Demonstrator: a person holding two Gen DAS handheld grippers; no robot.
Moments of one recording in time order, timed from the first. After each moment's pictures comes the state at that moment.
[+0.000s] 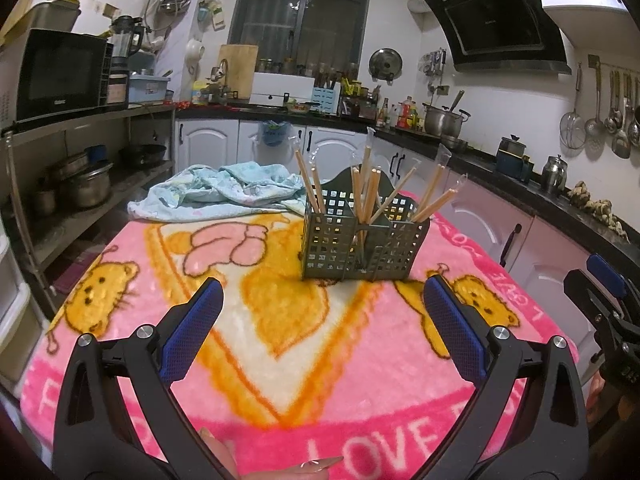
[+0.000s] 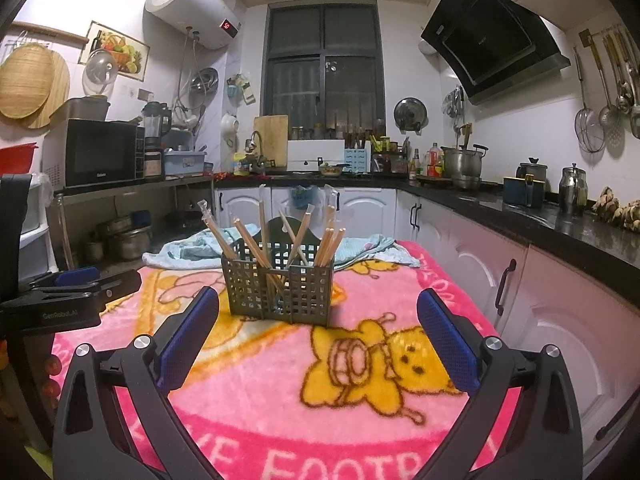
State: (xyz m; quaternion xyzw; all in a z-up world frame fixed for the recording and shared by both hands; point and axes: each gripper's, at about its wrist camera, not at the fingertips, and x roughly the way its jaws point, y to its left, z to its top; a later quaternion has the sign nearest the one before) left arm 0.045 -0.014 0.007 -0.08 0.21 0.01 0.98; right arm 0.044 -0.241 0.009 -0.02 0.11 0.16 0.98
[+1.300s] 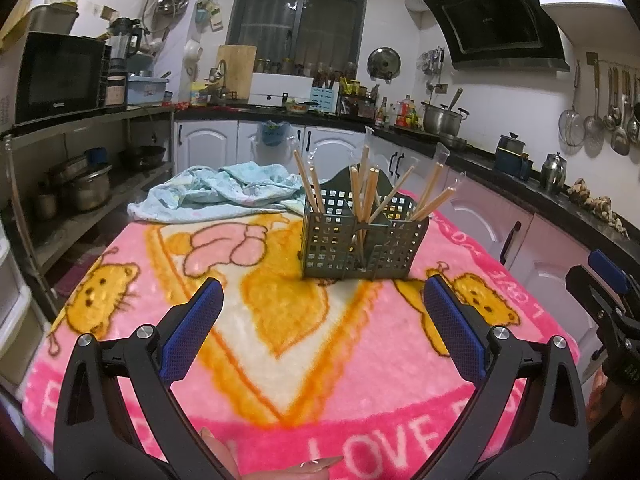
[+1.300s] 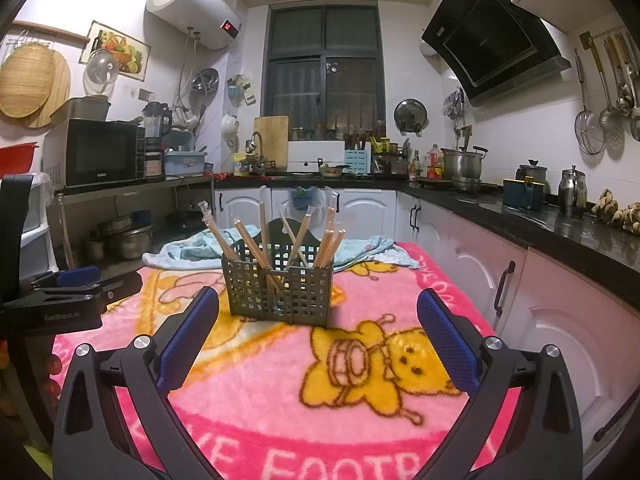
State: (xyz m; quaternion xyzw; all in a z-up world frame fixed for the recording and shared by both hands) left arm 0.044 -0.015 0.007 -0.07 0.21 0.01 0.98; right arm 0.042 -0.243 0.013 -0.03 0.11 0.16 0.98
